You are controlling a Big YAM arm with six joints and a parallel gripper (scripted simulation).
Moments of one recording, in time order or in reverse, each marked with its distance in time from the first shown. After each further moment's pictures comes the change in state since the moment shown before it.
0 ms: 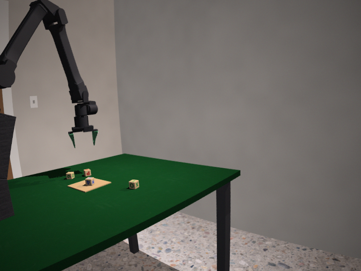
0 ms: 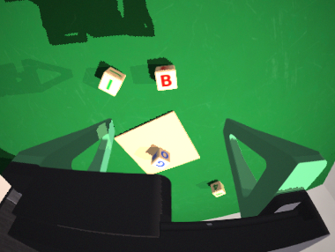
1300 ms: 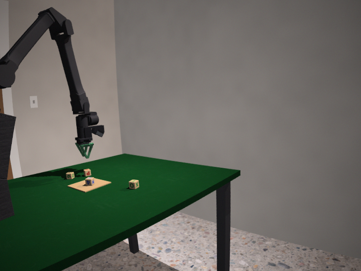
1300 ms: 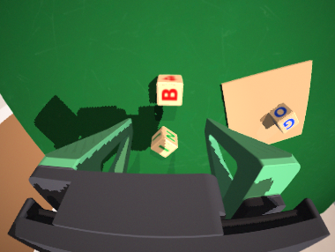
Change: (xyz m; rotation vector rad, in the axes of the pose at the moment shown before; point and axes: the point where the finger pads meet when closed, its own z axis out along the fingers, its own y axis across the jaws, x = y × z) arm 0.003 0.001 0.054 -0.003 0.010 1.433
